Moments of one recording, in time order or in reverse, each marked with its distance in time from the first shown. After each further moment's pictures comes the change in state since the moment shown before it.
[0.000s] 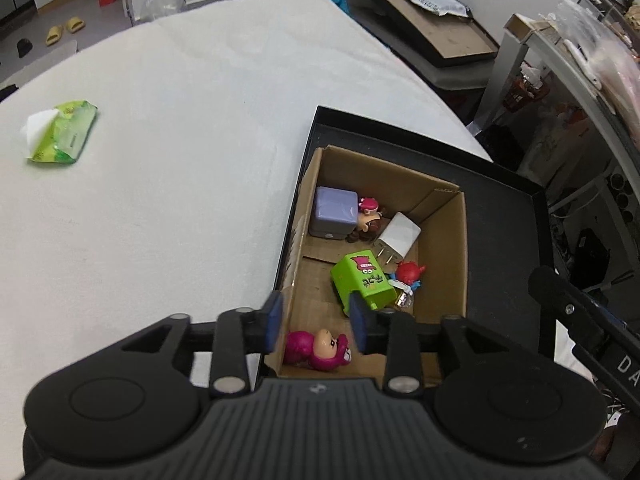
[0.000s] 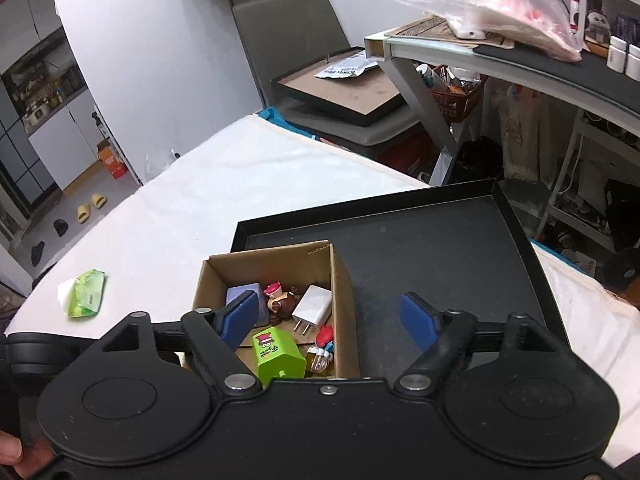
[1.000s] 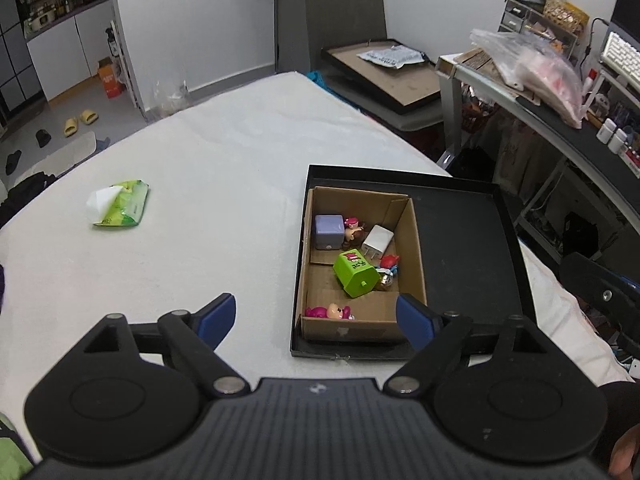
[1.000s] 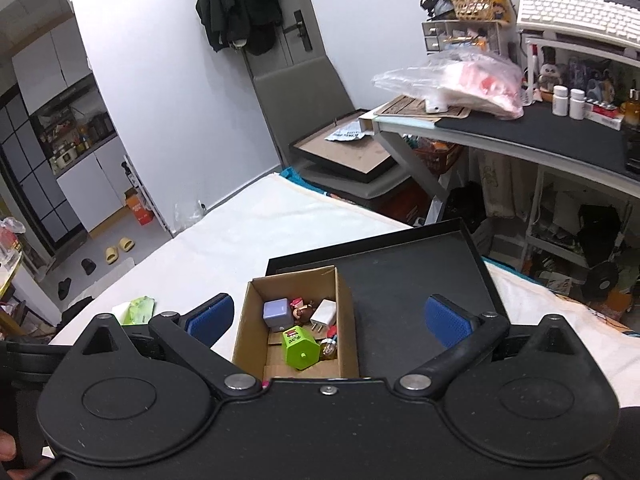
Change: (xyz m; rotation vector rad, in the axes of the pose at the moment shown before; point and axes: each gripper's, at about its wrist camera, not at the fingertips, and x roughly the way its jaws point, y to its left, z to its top) left arm -0.144 -0.027 -0.077 0.163 -0.217 0.070; right arm -0.148 -0.014 -0.026 0.023 -0.171 0.048
